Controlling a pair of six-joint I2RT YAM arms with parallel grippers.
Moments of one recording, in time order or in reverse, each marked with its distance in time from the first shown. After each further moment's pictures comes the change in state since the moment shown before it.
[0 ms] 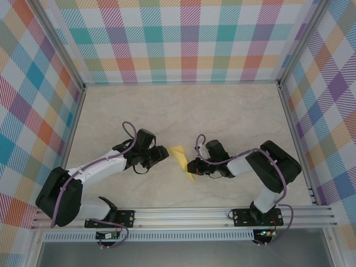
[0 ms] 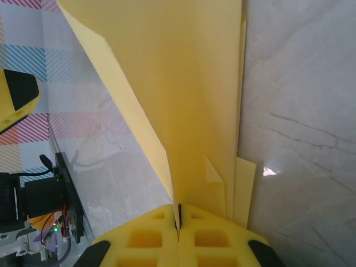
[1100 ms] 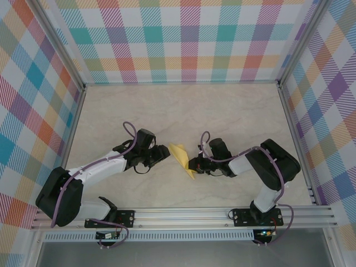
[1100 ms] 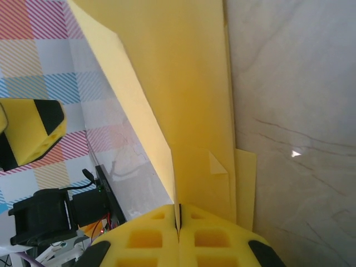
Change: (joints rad) left arm -0.001 0.000 -0.021 0.079 0.028 0.000; right arm -0.050 0.019 -0.013 0.085 -0.082 0.186
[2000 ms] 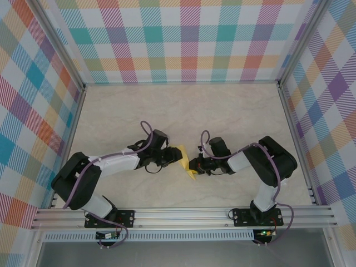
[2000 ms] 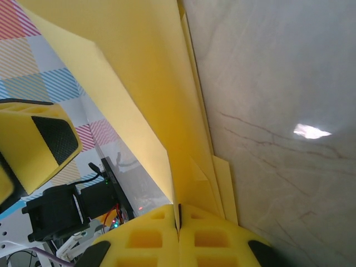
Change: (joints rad) left arm -0.113 0.204 0.049 0.218 0.098 0.031; right arm -0.021 0.051 0.043 -0.080 -0.079 0.022
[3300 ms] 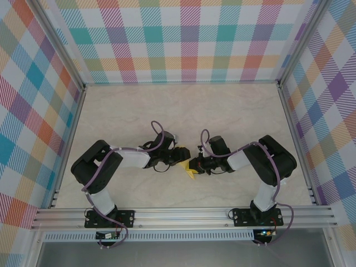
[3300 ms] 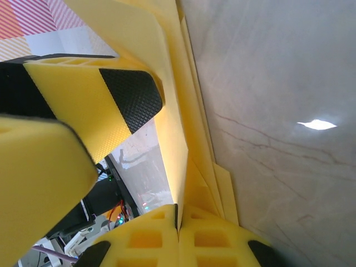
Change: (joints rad) left arm -0.016 0.208 0.013 0.275 0.050 0.021; right arm -0.011 0.010 0.024 -0.049 -0.027 -0.005
